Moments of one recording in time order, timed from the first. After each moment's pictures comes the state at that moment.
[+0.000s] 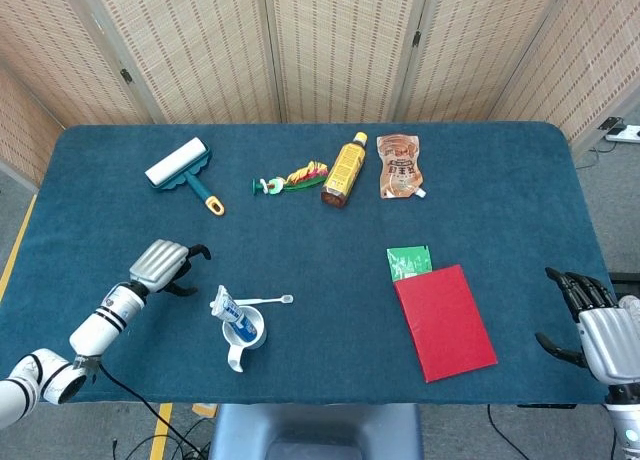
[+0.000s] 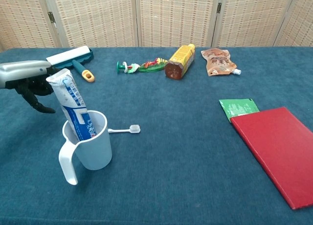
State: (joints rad) left arm -0.73 -1.43 0.00 -1.10 1.53 0.92 -0.35; right arm 0.06 -1.08 0.03 -1.56 -1.60 1.54 0.13
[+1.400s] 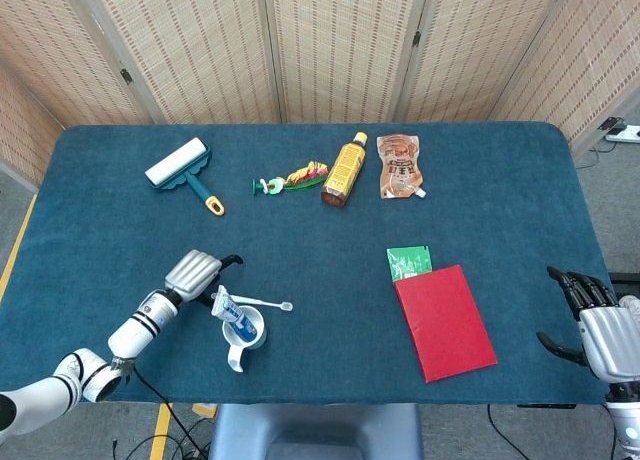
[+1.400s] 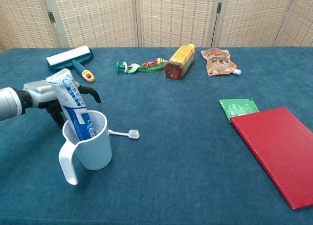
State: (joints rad) left arm -0.77 -1.62 -0.01 -0.96 1.53 0.89 -0.26; right arm 0.06 -1.09 0.03 -1.56 -1.58 1.52 0.13
